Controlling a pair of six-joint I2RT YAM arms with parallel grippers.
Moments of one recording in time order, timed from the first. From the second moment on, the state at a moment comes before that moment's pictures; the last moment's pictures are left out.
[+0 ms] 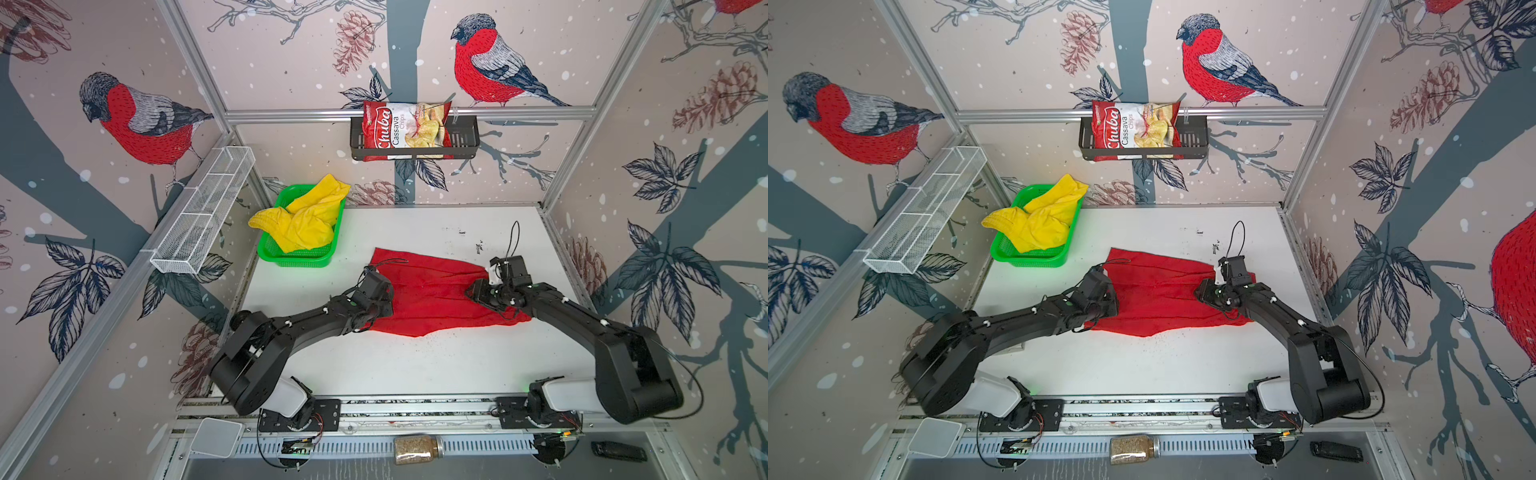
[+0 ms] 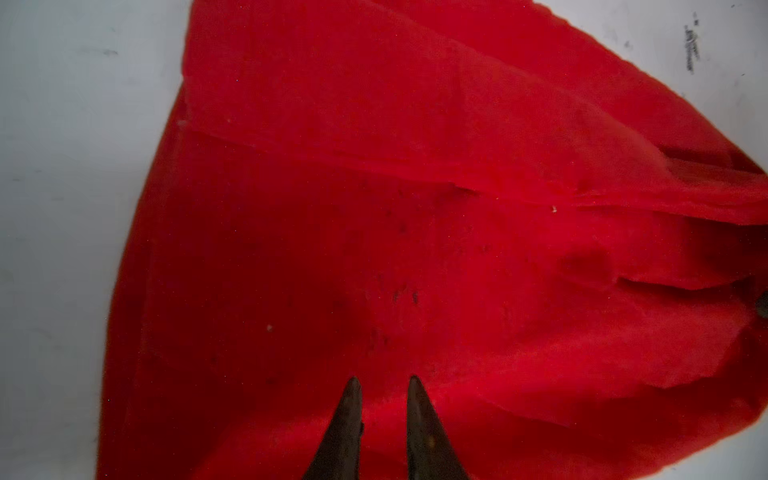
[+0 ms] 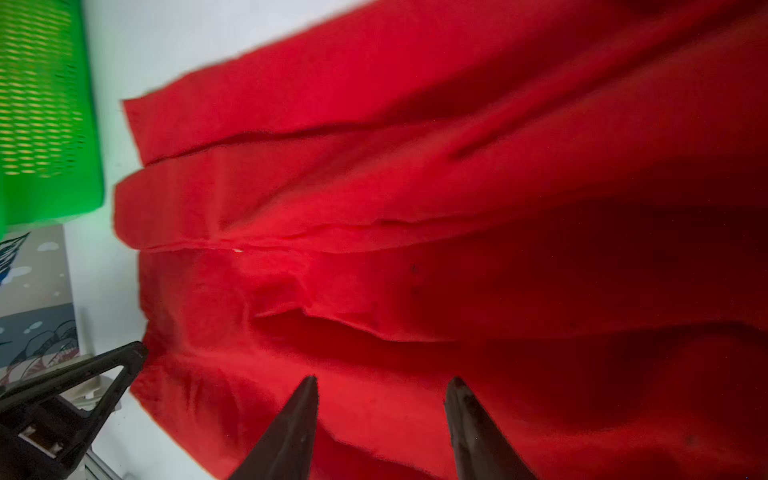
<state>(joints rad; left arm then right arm) -0.69 1.51 0.72 -0.14 -0.07 -0.73 0.28 1.39 0.68 -0.29 -0.34 0.55</state>
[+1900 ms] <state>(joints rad) -0.69 1.51 0.57 0.03 -0.10 -0.73 0.36 2.09 1.36 -0.13 -0.39 0.44</state>
